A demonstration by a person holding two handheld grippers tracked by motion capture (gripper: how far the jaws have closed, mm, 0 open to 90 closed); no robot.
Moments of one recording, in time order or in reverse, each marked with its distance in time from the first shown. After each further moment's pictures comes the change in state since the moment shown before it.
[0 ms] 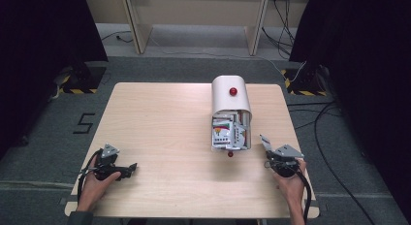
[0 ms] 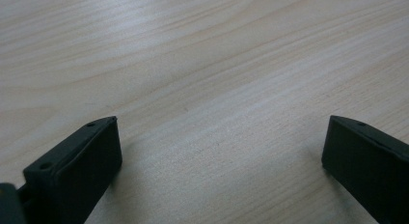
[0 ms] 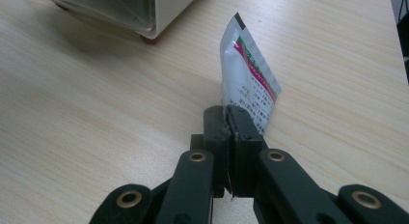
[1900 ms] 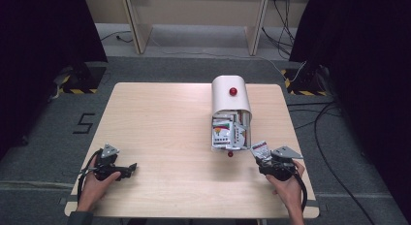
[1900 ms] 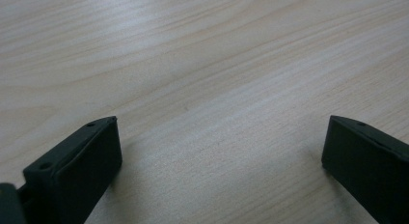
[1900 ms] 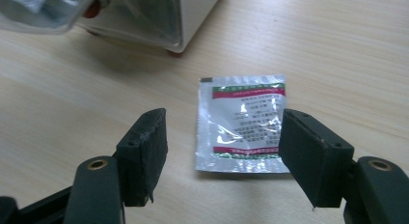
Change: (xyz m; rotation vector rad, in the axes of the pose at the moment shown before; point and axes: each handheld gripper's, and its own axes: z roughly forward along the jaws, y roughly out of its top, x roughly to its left) left arm 0.000 0.000 0.000 0.000 0.001 -0.001; right arm 0.018 0.006 -0.009 -0.003 0.036 0.118
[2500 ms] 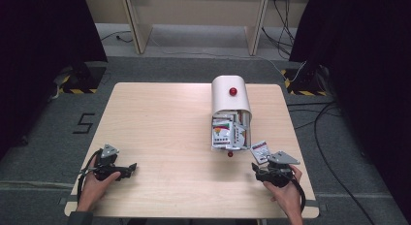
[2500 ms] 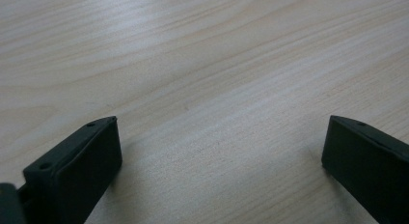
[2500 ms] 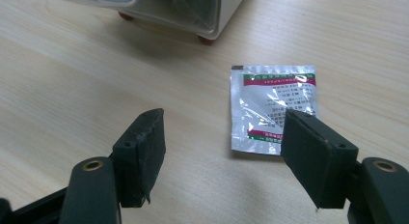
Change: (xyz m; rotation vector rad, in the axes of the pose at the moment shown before) left arm 0.000 0.000 0.000 0.000 0.000 -0.001; right arm 0.016 -0.007 -0.009 0.016 0.041 -0.042
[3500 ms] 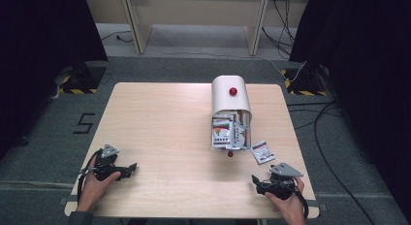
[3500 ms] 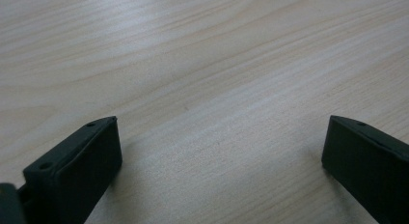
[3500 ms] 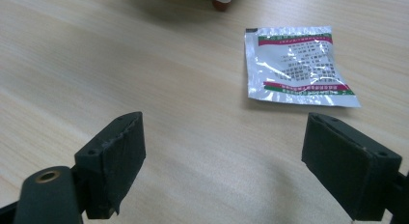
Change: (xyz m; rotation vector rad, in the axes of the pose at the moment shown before) left arm 0.000 0.000 0.000 0.000 0.000 0.000; right arm 0.005 -0.032 -0.010 0.003 0.029 0.004
